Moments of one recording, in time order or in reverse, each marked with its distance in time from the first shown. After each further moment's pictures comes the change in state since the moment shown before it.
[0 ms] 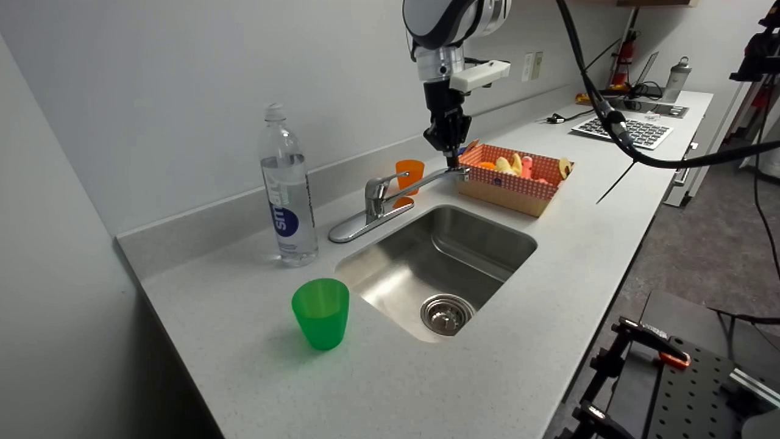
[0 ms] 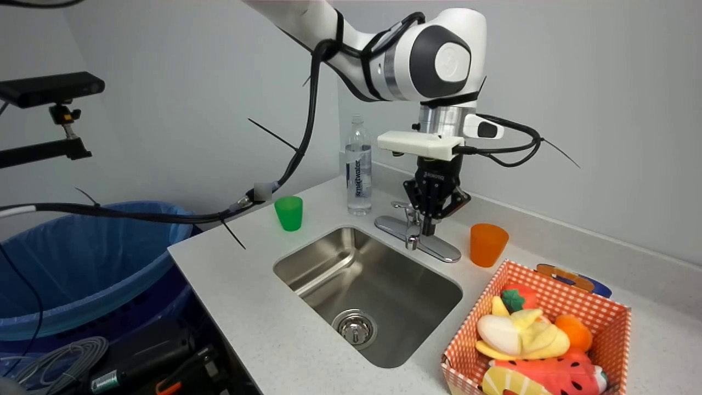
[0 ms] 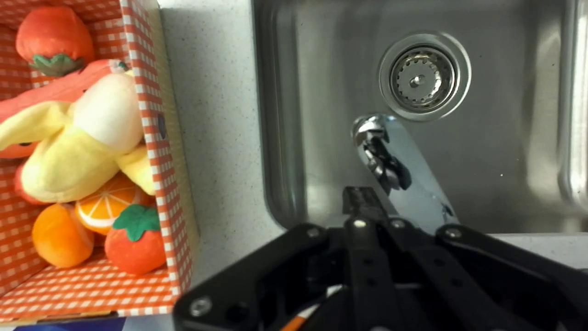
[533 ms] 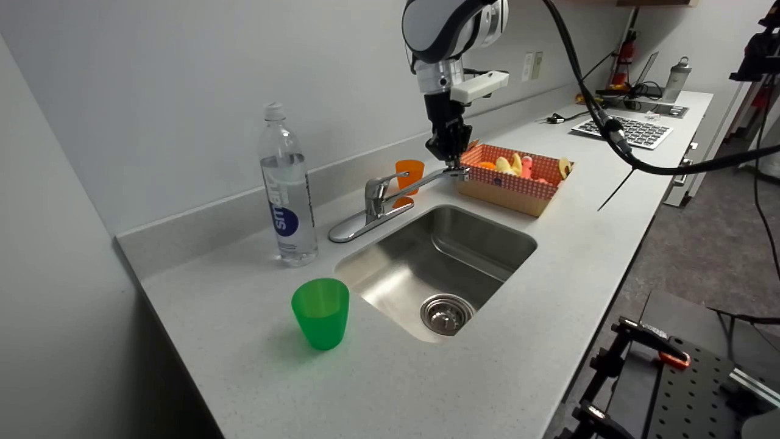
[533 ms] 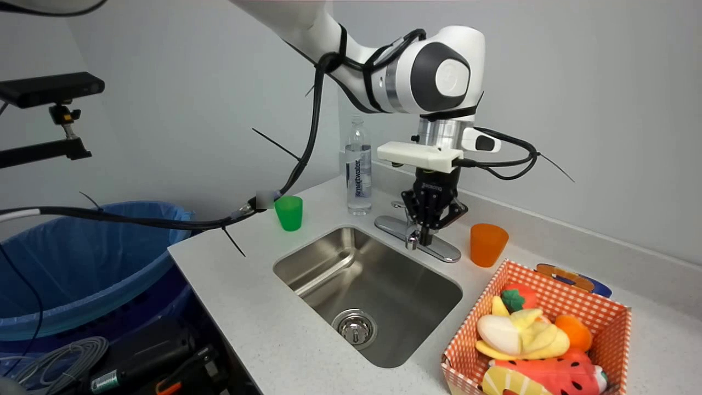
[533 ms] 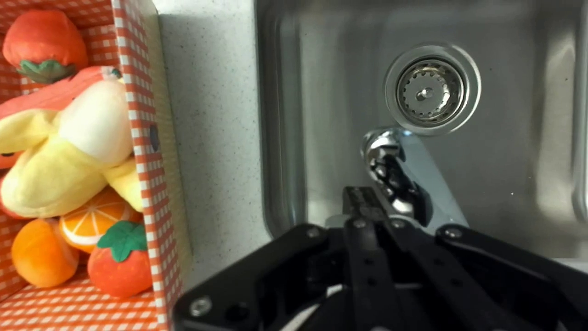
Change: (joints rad) arm -0.004 0.024 0.006 -0.011 -0.009 0.001 -0.014
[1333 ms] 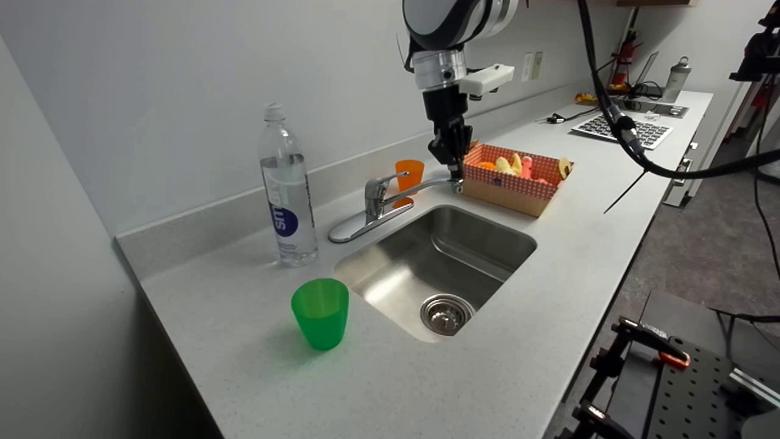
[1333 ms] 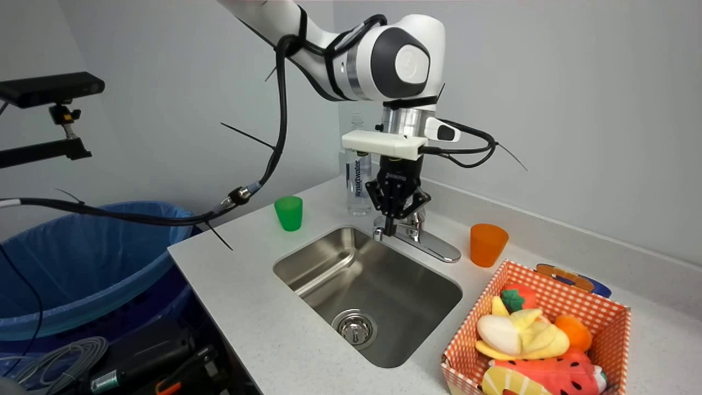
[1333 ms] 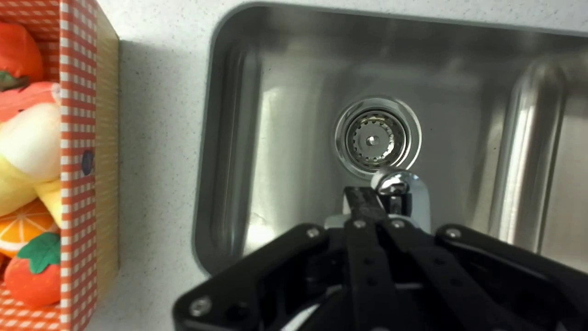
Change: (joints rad) arm 0.026 -0.137 0.059 -0.155 0.000 -0.011 -0.069
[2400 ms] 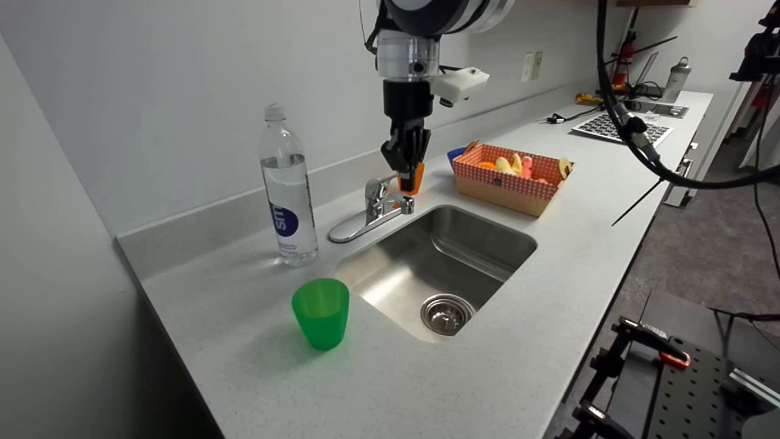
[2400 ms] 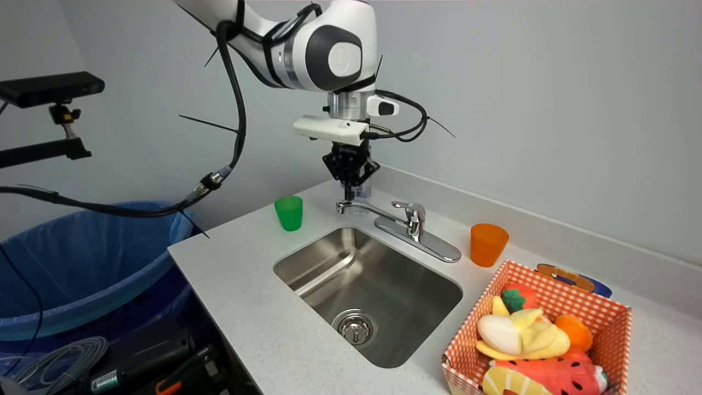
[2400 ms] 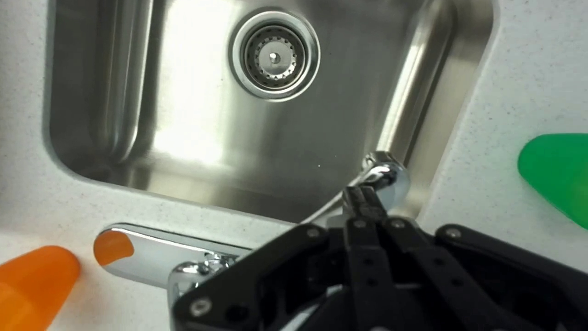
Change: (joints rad) arm 0.074 -0.131 0.111 -0.151 0.103 0.238 -0.003
